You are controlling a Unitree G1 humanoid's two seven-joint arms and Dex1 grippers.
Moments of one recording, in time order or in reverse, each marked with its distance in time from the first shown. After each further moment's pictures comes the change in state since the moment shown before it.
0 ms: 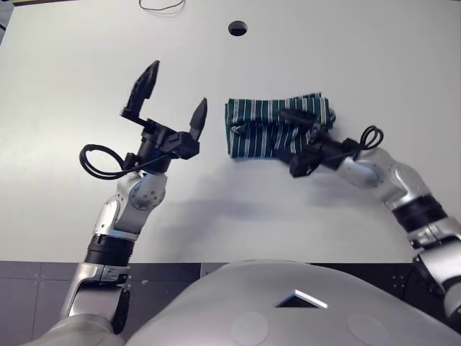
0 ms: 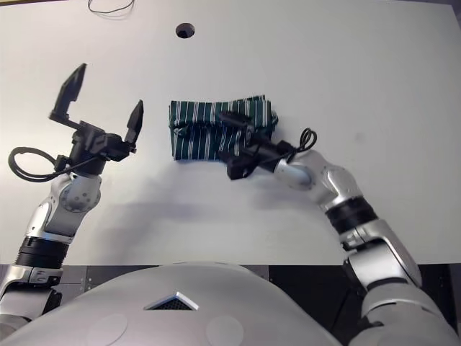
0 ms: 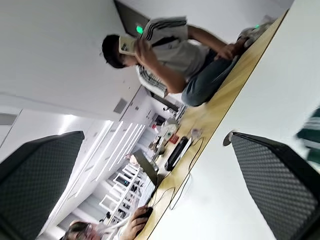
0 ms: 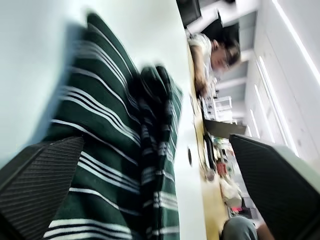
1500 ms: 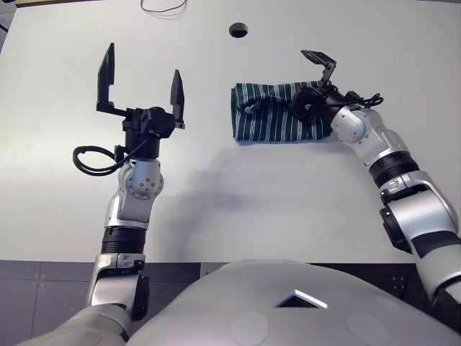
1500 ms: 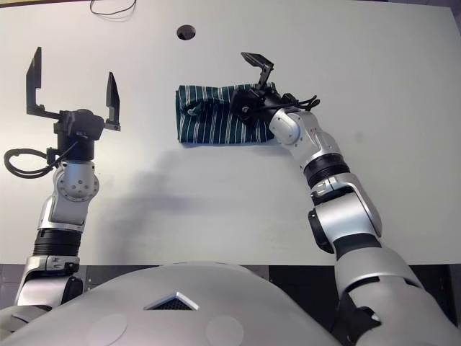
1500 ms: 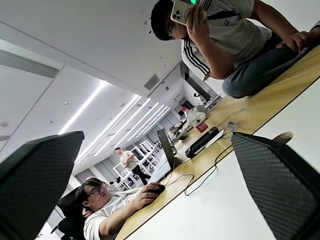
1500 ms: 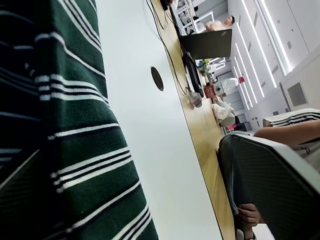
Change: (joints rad) left arm -0.083 -0.150 0.114 0.150 -0.076 -0.046 0.036; right arm -0.446 0.288 -0.108 0.841 0.057 0.041 -0.170
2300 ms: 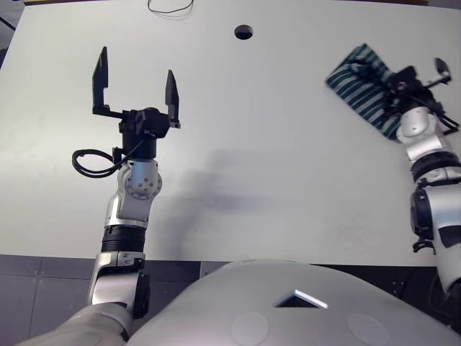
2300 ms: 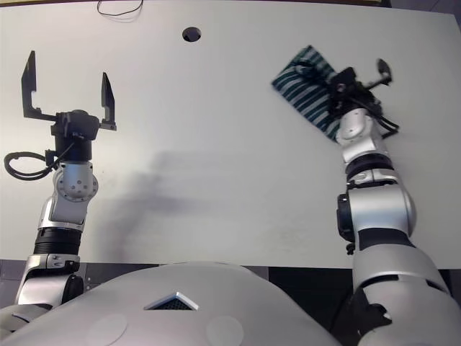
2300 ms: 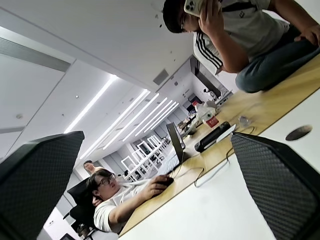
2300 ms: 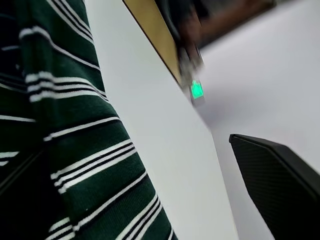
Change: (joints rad) left arm 0.011 -0.004 0.037 0.050 -0.001 -0.035 0.038; right arm -0.027 -0.181 -0.275 0.359 0.229 0.356 -0.263
